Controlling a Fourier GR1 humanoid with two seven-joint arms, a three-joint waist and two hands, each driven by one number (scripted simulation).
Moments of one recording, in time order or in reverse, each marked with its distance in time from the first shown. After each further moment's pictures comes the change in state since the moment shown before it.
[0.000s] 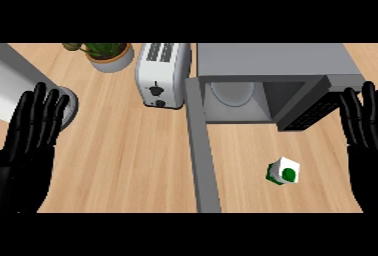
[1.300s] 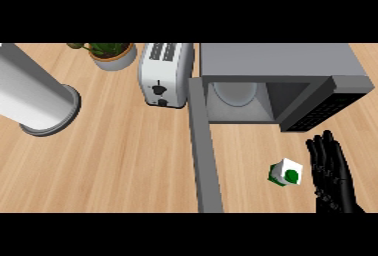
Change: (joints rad) left arm 0.302 -0.012 0.274 -0.218 0.269 -0.100 0.110; right arm 0.305 0.085 0.420 -0.153 0.403 -0.302 0.106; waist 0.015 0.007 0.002
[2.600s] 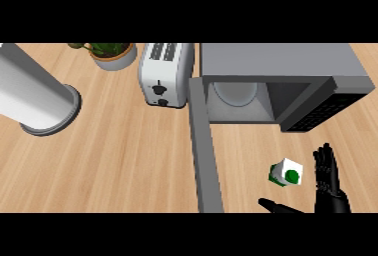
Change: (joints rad) left arm 0.152 -0.054 0.195 -0.033 0.134 -0.203 -0.016; right arm 0.006 -0.029 -0.336 0.572 -0.312 -0.002 -0.462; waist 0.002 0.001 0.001
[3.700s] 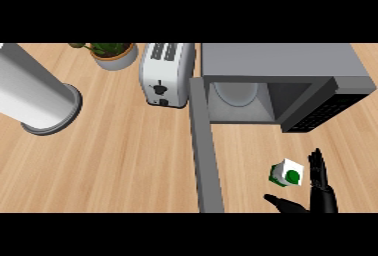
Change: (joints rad) left arm 0.010 -0.024 0.080 0.010 0.057 -0.072 0.029; right arm -0.226 -0.041 -0.196 0.631 -0.085 0.104 -0.390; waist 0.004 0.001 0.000
